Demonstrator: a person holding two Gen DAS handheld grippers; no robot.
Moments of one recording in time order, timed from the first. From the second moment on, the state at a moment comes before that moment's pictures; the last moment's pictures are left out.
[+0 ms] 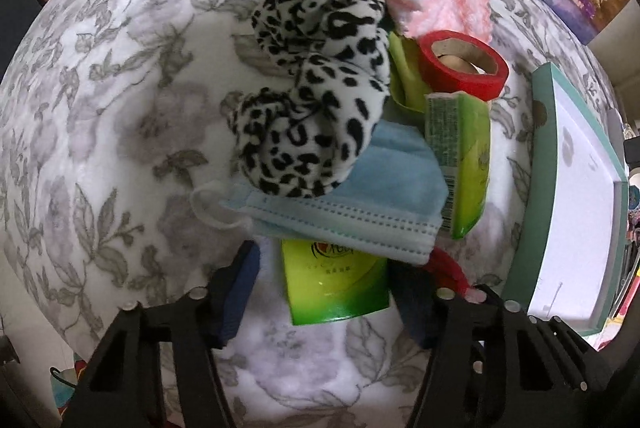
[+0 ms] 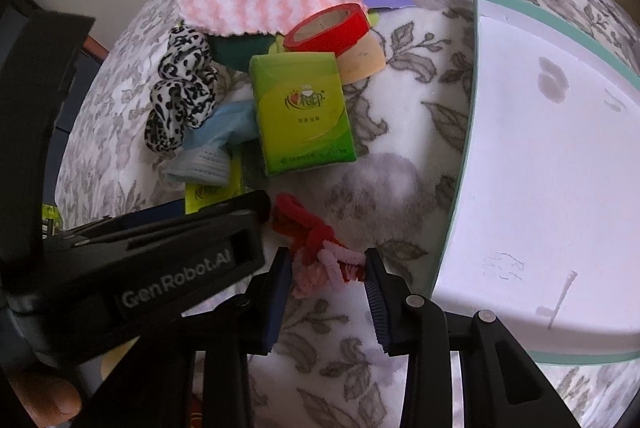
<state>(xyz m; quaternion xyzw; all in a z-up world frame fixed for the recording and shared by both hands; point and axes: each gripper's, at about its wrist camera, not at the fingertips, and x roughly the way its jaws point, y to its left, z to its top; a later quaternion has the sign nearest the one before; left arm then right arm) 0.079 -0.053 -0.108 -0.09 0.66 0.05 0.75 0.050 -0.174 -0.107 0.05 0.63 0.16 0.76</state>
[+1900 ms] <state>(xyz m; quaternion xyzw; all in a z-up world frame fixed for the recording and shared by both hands) 0.088 -0.205 -0.035 0.03 0.55 -0.14 0.82 0.042 -0.391 -0.052 0.21 0.51 -0.17 0.82</state>
